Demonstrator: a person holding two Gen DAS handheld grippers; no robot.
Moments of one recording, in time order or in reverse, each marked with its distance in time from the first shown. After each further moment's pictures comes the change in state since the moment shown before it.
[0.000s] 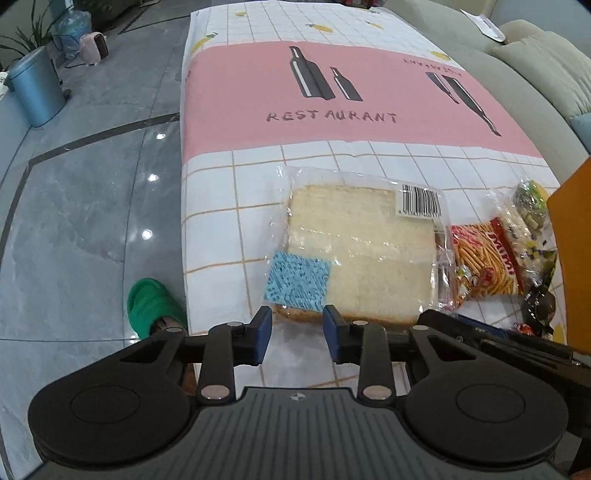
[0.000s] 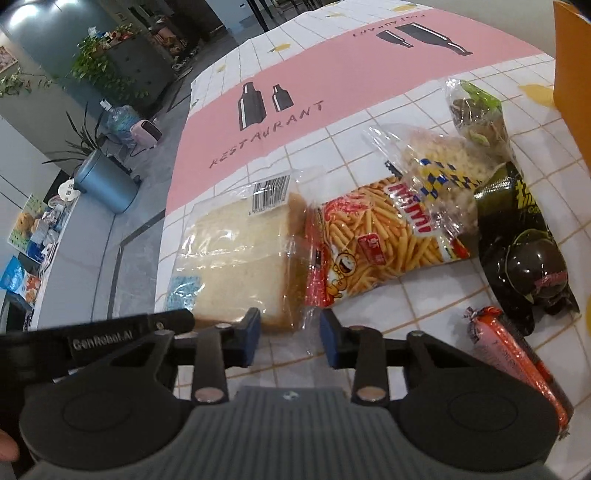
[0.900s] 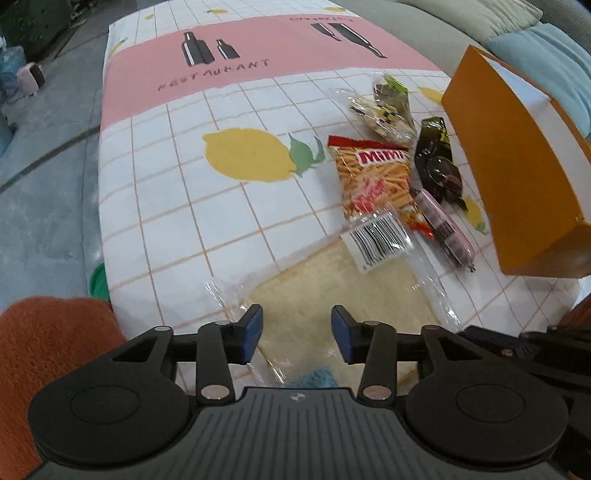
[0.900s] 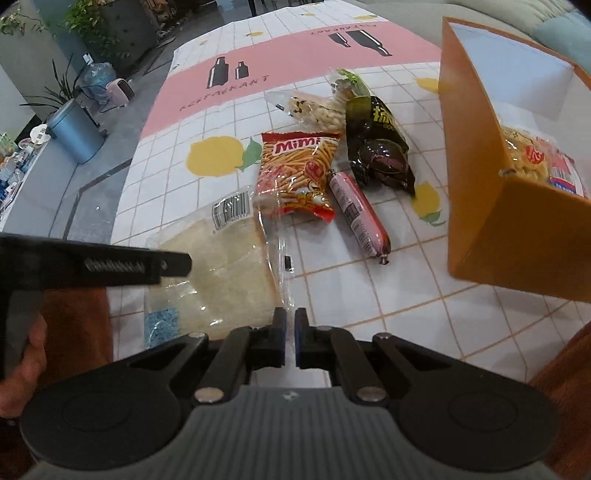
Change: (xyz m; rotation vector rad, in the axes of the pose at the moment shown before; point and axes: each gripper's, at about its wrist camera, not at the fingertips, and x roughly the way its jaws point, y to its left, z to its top) left arm -0.041 -0.071 -0.087 0.195 0.051 -0.098; right arm -0.122 -0.039 -0.096 -0.128 0.048 -0.192
